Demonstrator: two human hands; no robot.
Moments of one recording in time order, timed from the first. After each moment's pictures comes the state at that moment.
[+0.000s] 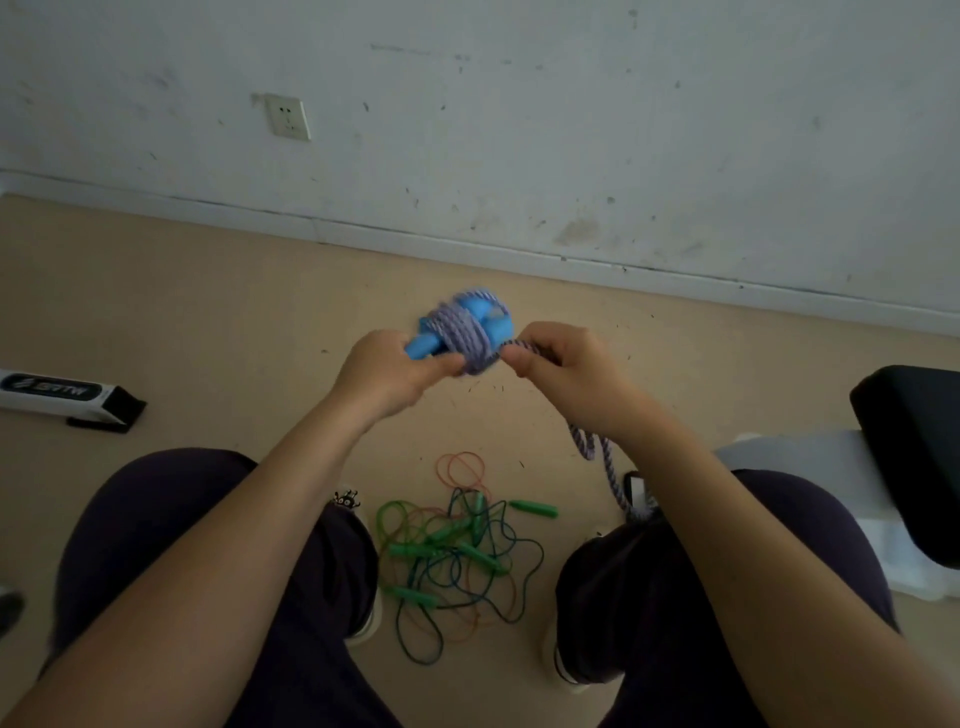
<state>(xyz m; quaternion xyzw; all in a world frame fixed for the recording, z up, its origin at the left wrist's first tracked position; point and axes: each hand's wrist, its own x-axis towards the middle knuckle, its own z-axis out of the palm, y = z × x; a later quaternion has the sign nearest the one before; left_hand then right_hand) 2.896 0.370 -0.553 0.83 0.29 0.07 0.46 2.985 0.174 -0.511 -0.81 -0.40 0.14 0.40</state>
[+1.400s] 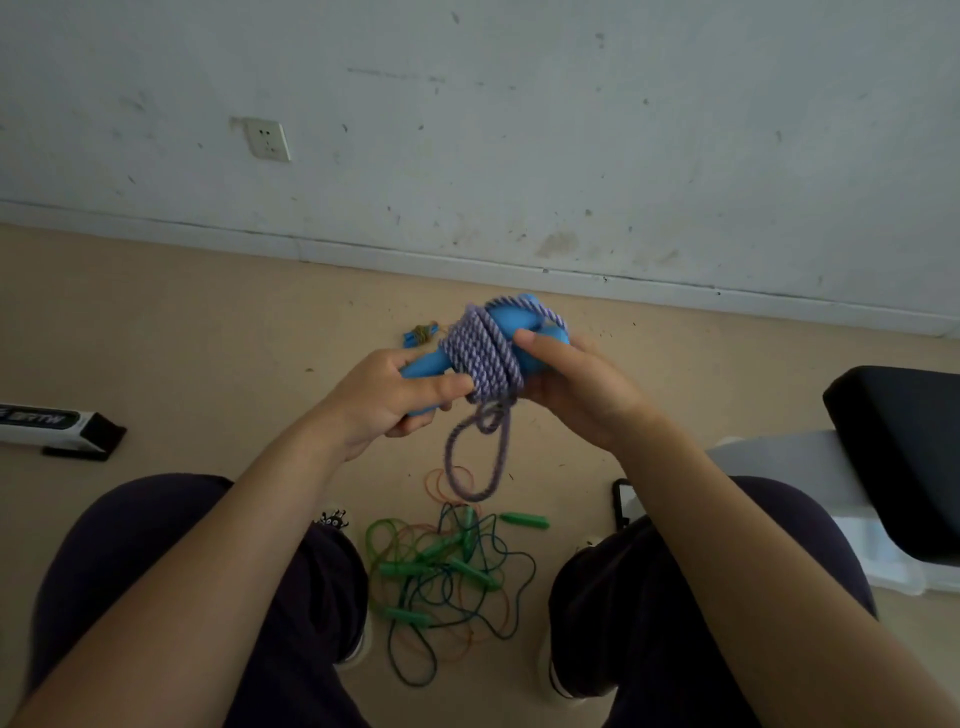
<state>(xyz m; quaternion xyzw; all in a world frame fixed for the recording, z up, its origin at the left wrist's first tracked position) 2.884 0.356 -0.527 0.72 0.10 -0.01 0.69 2.995 0.167 -0.511 -0.55 -0.24 0.39 0.70</state>
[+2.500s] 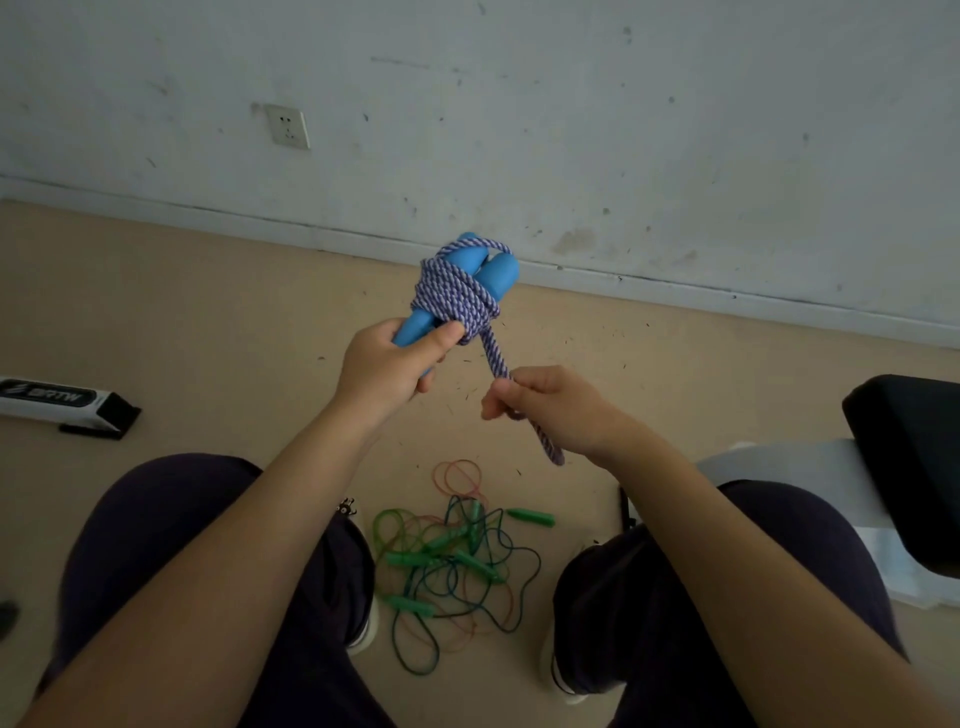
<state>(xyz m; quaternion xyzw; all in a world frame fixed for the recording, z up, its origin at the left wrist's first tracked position) 2.892 0.358 -0.537 0.70 0.26 0.18 0.63 2.979 0.176 -0.529 -0.79 -0.32 0.30 0.43</state>
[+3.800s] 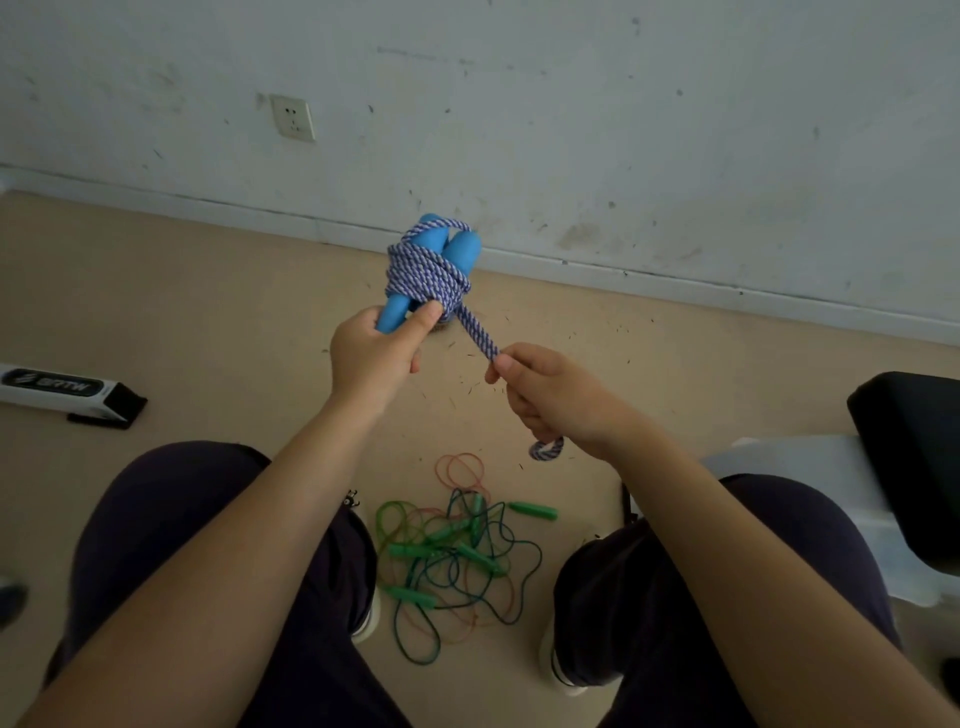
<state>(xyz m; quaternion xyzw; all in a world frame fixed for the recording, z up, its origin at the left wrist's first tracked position) 2.898 0.368 -0.552 0.69 0.32 0.27 0.58 2.975 0.183 -0.524 -0.73 -0.25 0.38 0.51</state>
